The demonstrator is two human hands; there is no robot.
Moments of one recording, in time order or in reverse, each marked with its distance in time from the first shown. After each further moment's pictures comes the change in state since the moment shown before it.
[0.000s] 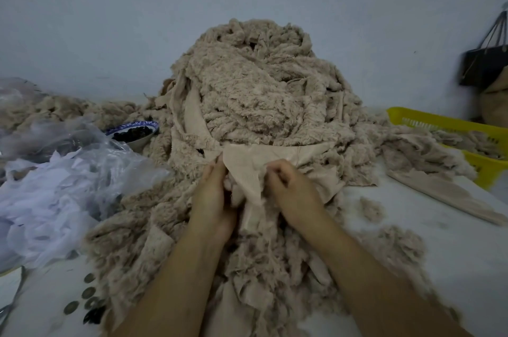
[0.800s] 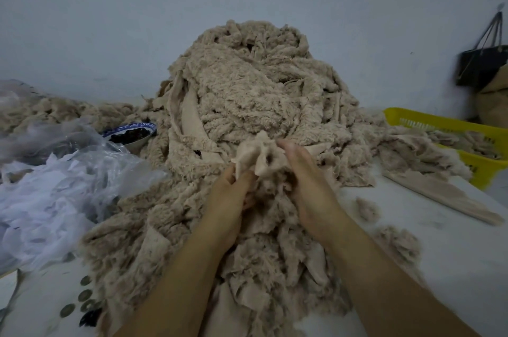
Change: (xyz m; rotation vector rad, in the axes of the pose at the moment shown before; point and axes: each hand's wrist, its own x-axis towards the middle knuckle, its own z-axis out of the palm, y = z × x) left_hand -0.018 -0.011 0.012 0.481 -0.143 0.176; right_hand 0.000 -0.011 -0.020 0.700 -0.055 0.164
